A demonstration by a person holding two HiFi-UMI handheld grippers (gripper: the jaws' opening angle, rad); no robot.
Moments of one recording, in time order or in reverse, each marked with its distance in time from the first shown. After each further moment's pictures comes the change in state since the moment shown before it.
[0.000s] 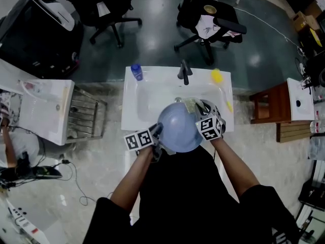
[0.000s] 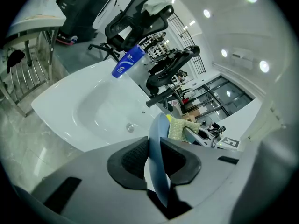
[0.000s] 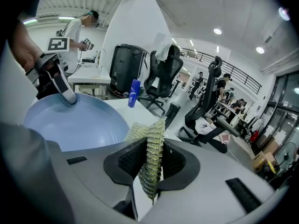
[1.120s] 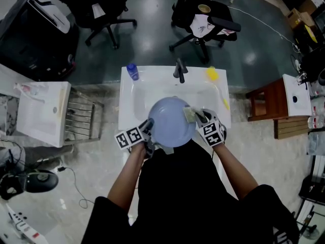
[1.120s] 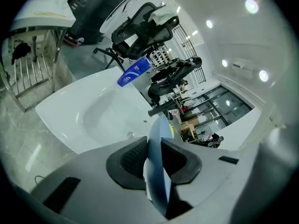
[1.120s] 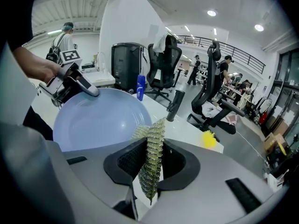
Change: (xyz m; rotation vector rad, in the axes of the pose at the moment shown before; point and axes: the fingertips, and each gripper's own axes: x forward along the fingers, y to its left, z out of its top) left arm -0.015 0.015 0.030 -0.055 -0.094 -0.024; right arm -0.040 0.028 -0.034 0.137 0.108 0.115
